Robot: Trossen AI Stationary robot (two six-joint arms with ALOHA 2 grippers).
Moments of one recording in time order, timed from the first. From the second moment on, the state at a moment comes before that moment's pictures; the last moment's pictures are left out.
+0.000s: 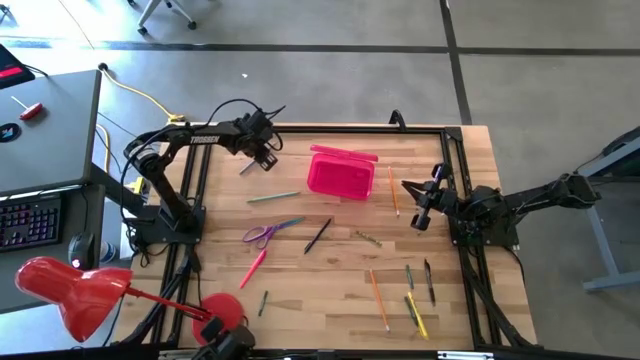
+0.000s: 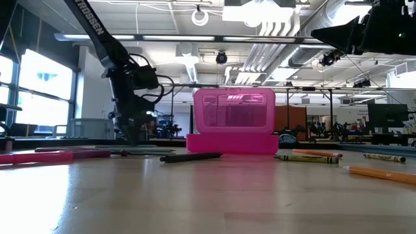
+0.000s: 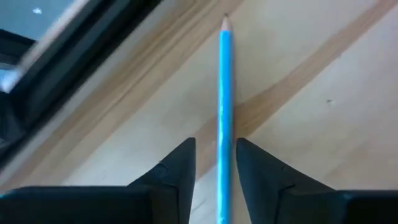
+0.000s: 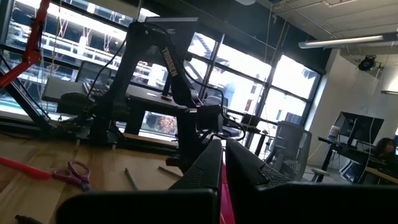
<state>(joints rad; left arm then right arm) 0.82 1.68 0.90 -0.38 -0.14 0.04 0.14 0.44 0.01 0.73 0.46 -0.43</state>
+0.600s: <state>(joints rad) 0.82 1.72 0.90 -0.35 -0.02 -0.10 0.14 0.44 0.01 0.73 0.46 -0.43</state>
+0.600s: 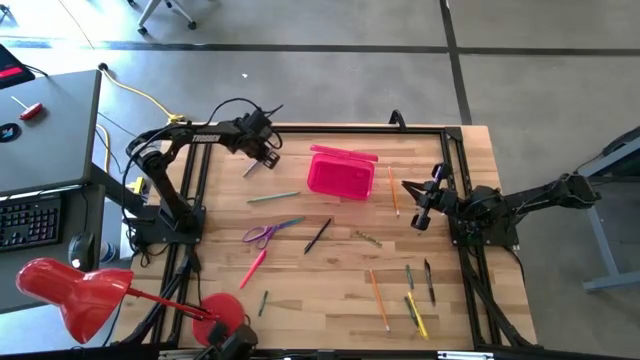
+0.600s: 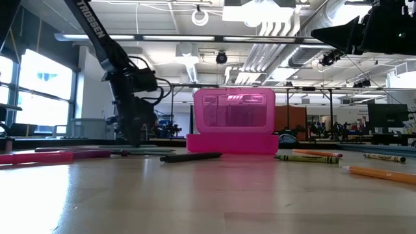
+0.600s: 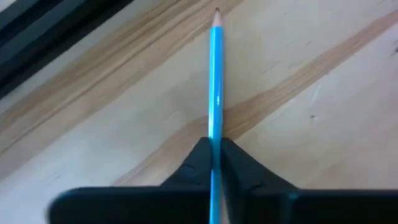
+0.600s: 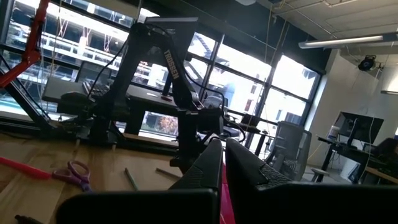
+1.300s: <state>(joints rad) 0.46 1.75 0.90 -0.23 -0.10 -0.29 0.14 0.44 0.01 0.73 0.46 -0.43</state>
